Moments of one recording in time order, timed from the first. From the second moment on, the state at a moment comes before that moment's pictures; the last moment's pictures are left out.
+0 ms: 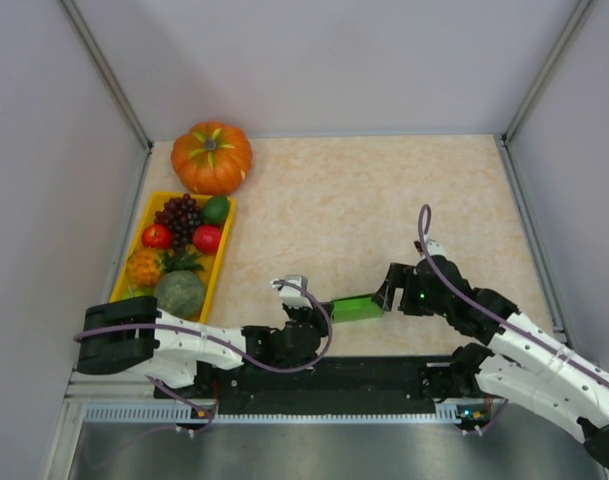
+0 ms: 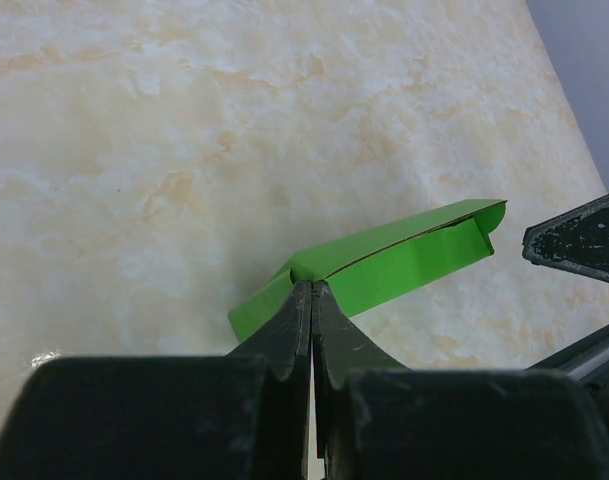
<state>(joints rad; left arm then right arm) -1.45 1.33 0.43 0.41 -0.90 -0.98 0.75 0.69 0.54 -0.59 0.09 0.76</state>
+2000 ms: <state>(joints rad) -1.48 1.36 0.45 0.41 -0.94 -0.96 0.54 0.70 0.22 -0.15 -0.20 1.48</state>
